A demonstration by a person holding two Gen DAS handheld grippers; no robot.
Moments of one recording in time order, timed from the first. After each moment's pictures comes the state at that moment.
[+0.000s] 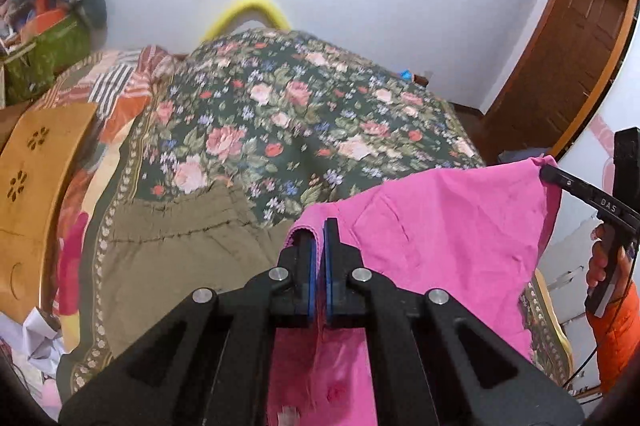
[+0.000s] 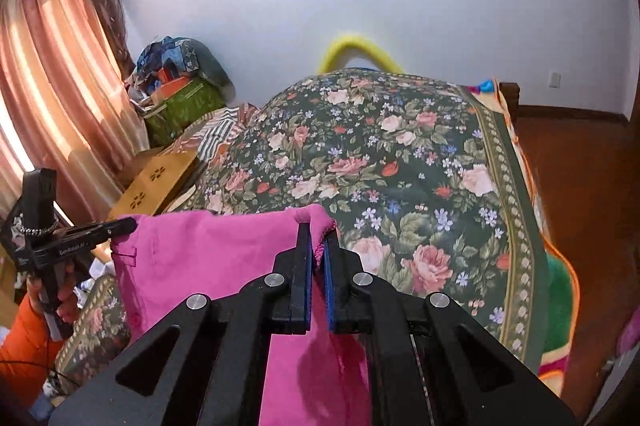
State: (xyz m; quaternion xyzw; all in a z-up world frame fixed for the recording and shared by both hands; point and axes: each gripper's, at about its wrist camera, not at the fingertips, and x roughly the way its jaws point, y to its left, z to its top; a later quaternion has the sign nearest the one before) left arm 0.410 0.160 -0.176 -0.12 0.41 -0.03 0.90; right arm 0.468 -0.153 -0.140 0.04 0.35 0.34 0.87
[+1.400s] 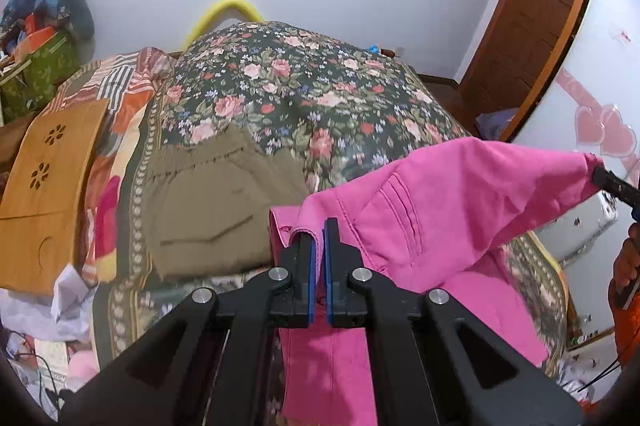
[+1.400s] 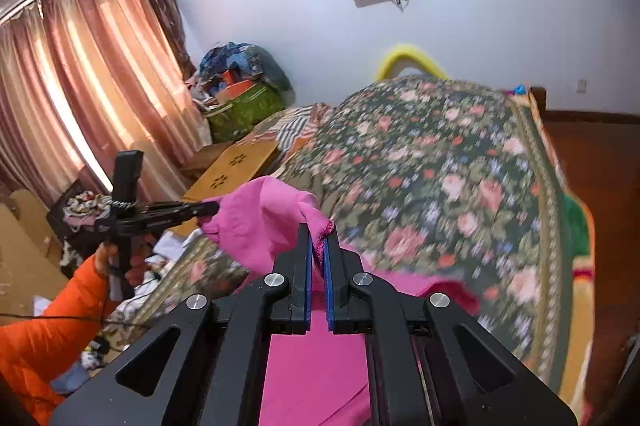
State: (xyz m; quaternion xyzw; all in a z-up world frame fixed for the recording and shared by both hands) left arm 0.264 0.159 -0.146 -0.07 0.41 -0.08 0.90; right arm 0.279 -0.169 -0.102 0.07 0.33 0.41 0.85
